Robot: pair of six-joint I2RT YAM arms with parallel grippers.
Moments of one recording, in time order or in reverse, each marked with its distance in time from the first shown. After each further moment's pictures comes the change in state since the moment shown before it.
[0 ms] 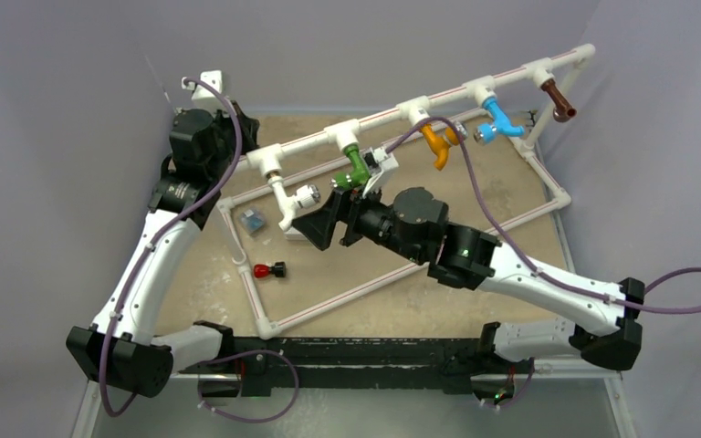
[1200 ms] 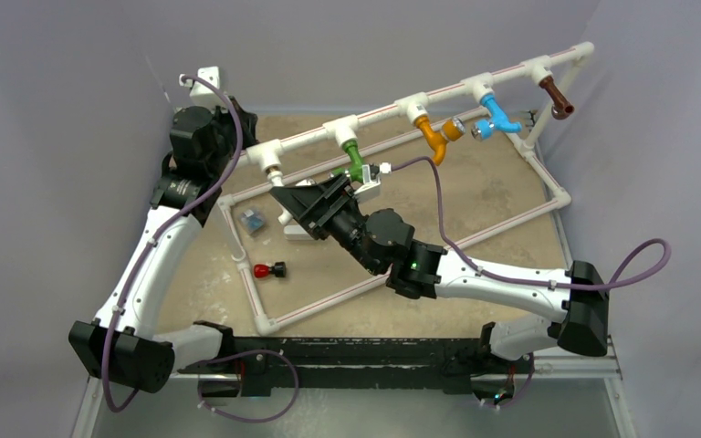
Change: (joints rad) left arm 0.008 0.018 0.001 0.039 -0.003 0.000; right arm 0.044 0.171 -0.085 0.492 0.230 0.580
